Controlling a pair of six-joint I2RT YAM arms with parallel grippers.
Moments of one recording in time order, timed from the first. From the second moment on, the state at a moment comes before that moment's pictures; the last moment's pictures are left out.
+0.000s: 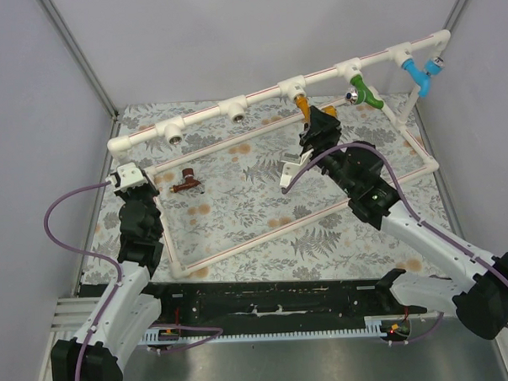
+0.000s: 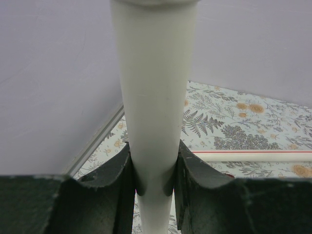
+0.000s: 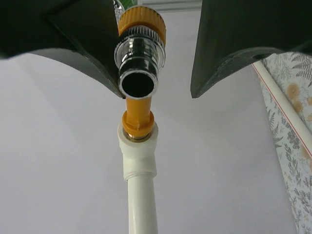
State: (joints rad) left arm -0.19 0.73 0.36 0.55 -0.56 0.09; right arm 0.62 1.11 0.90 0.28 0.03 -1.50
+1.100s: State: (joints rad) left arm -0.19 0.73 0.36 0.55 -0.56 0.09; right arm 0.64 1.24 0.92 0.59 0.55 0.89
